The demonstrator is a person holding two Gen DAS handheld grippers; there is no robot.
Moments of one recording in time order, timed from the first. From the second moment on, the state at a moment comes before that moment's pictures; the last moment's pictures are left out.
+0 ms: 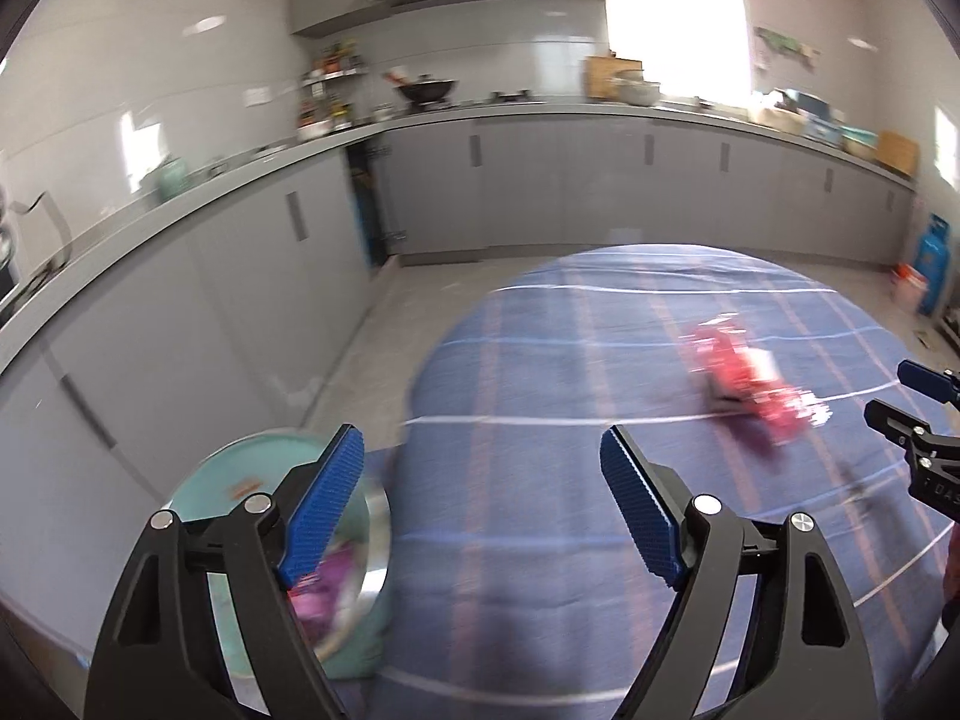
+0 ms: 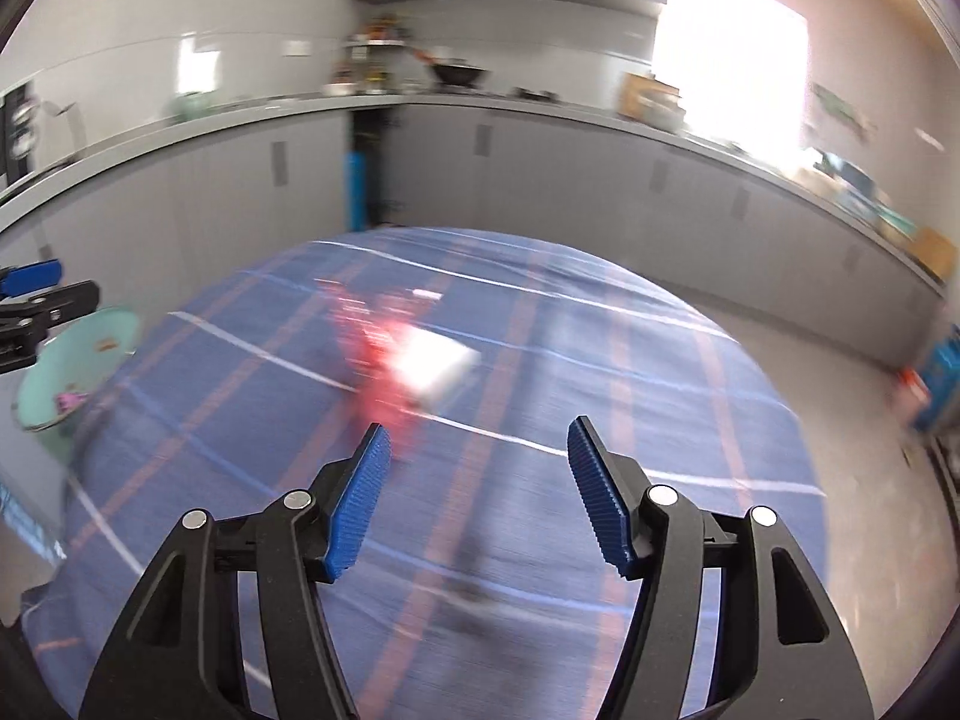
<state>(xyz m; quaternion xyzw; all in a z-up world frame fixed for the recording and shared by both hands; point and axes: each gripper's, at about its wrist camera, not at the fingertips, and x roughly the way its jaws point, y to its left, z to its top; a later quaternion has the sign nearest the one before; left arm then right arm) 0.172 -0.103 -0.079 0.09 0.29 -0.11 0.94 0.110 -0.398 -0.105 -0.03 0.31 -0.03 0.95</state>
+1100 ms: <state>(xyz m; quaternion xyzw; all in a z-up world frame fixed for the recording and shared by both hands) 0.195 -0.270 -0.134 0.16 0.37 -0.25 0.88 0.102 -0.462 -0.117 0.03 0.29 -0.10 0.95</state>
